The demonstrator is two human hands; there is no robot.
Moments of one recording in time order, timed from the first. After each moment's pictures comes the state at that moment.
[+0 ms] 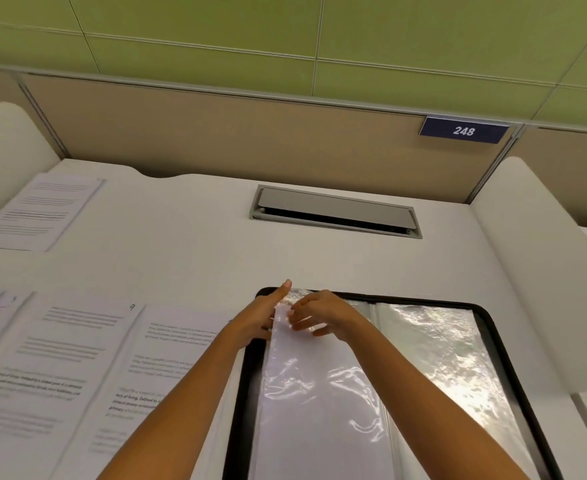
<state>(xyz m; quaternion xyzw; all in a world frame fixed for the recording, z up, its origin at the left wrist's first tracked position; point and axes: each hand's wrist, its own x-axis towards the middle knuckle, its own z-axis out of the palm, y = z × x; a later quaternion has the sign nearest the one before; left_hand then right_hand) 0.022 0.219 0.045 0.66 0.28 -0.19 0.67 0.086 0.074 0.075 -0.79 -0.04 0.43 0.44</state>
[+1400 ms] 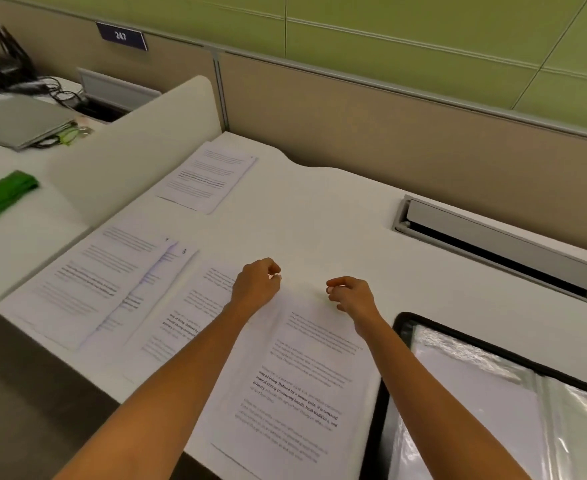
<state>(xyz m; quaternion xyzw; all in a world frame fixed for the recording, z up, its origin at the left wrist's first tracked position) -0.082 0.473 0.026 0.86 0.39 0.06 0.33 0.042 0.306 0.019 -0.79 -0.09 0.34 0.51</state>
